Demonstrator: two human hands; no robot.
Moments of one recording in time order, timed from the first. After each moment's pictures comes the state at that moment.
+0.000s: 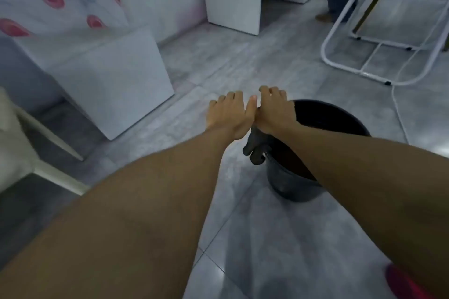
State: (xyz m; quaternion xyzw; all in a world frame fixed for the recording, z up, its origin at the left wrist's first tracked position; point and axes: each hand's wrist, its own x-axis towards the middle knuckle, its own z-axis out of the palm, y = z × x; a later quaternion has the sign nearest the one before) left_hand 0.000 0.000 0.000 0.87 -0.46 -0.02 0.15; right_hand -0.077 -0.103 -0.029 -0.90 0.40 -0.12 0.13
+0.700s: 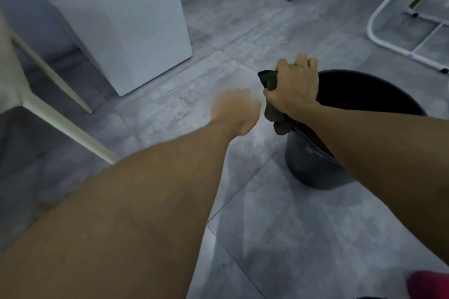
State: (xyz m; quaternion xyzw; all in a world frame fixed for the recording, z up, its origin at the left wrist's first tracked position) left_hand 0.023 0.036 -0.093 0.89 -0.43 -0.07 0.10; right_hand -0.047 -0.106 -0.086 -0.93 0.32 -0.18 -0.04
